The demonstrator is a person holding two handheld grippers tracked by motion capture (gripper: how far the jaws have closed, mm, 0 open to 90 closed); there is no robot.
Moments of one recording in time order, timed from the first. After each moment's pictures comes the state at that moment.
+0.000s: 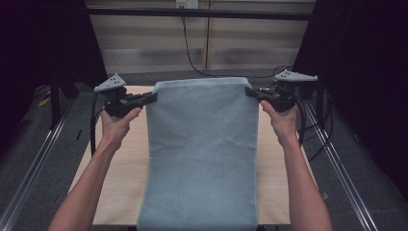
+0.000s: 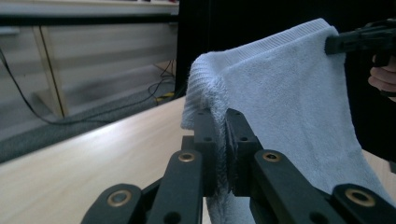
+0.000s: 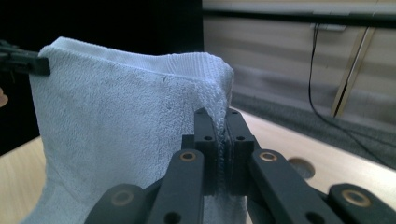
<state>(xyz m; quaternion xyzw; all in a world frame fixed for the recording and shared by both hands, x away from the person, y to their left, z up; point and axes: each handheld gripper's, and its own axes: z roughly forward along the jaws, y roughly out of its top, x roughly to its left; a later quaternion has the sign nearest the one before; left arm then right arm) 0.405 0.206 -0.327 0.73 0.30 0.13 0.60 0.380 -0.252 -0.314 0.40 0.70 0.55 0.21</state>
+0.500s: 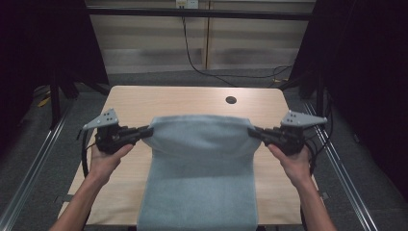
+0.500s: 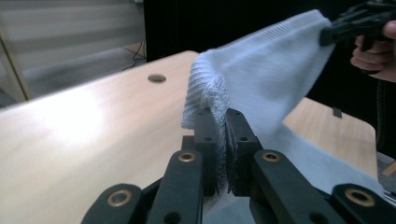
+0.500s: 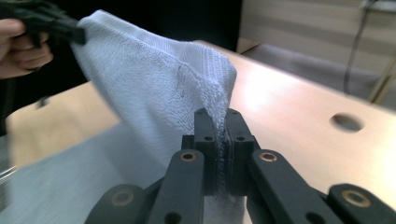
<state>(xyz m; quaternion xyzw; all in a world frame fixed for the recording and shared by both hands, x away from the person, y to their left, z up) 0.318 0.230 -0.375 0.77 0.26 0.09 0.57 0.275 -0.253 -0.356 0.34 0.76 0.53 0.17</state>
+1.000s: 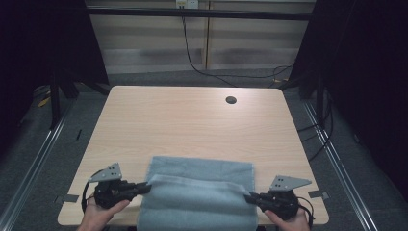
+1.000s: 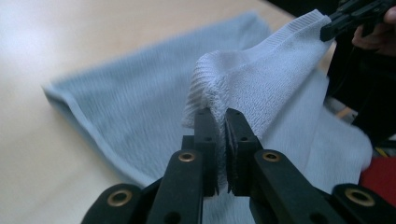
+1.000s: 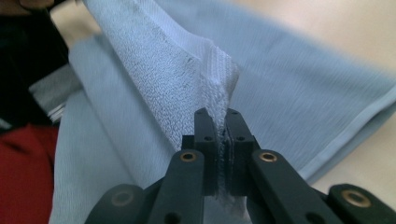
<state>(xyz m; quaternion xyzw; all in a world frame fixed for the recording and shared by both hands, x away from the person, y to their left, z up) 0.235 0.236 -0.469 0.83 0.29 -0.02 0.47 0.172 -0.239 -0.464 0.38 0.81 0.44 0.06</state>
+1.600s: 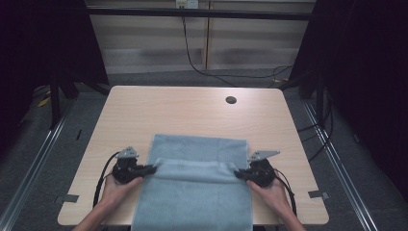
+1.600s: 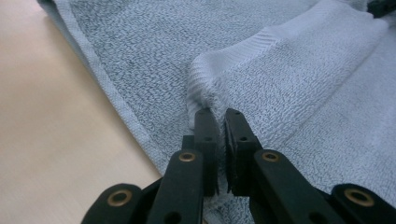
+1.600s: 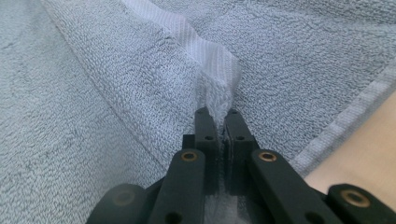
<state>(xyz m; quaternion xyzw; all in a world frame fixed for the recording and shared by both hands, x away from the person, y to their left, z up) 0.336 0.220 -0.505 0.83 0.35 0.03 0.43 0.278 -0.220 -0.498 0.42 0.83 0.37 0.08</state>
